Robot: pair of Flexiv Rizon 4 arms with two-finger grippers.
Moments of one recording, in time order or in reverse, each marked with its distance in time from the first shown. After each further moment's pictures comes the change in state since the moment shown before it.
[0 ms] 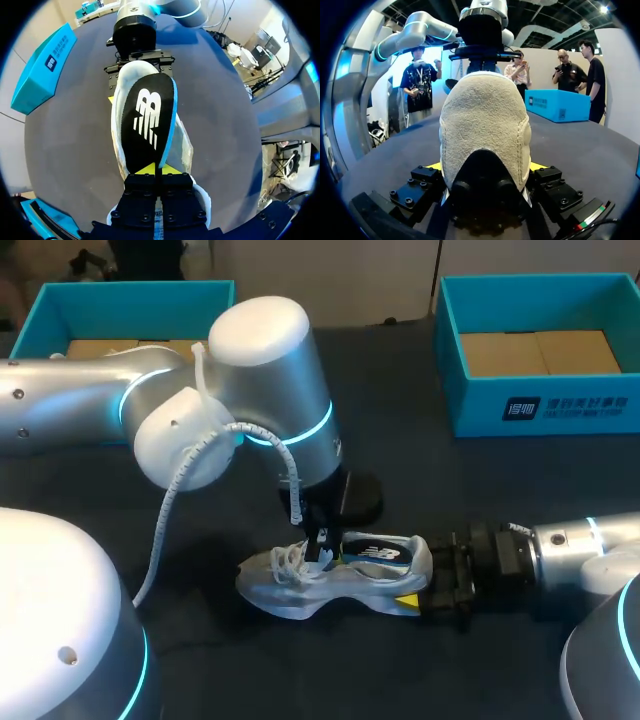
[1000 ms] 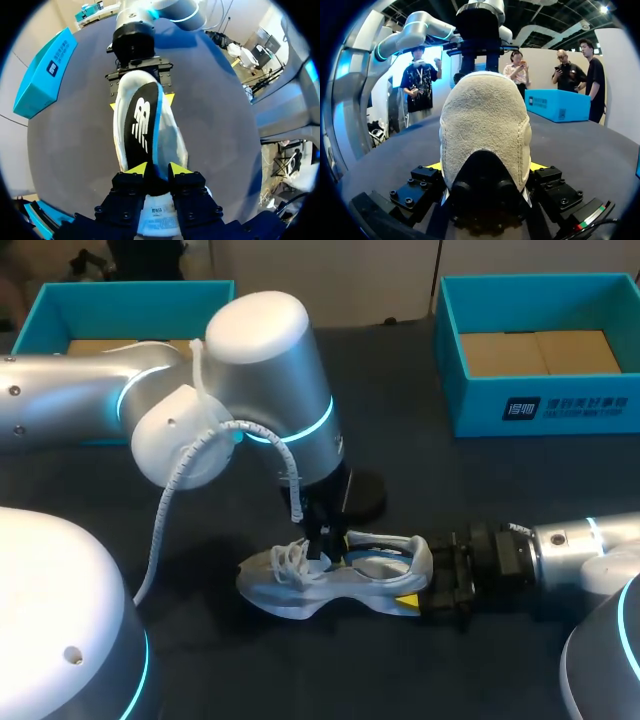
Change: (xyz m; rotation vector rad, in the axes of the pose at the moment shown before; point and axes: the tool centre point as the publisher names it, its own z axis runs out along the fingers) left arm 0.003 -0.008 -0.012 0.022 -0.006 0.030; right arm 0.000 0.000 0.000 0.000 0.000 0.000
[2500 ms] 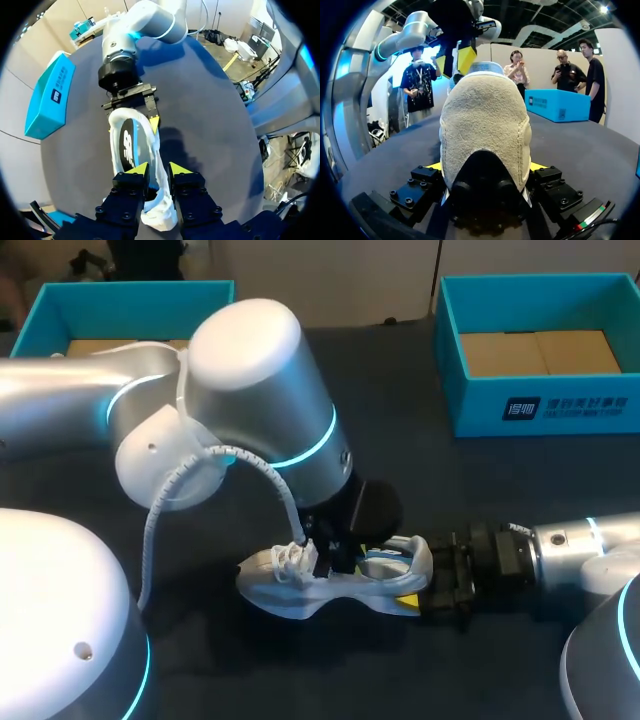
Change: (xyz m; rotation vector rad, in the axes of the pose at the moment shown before) left arm 0.028 -0.035 -0.026 0.042 -0.102 0.108; right arm 0.000 0.000 0.000 0.000 0.000 0.000
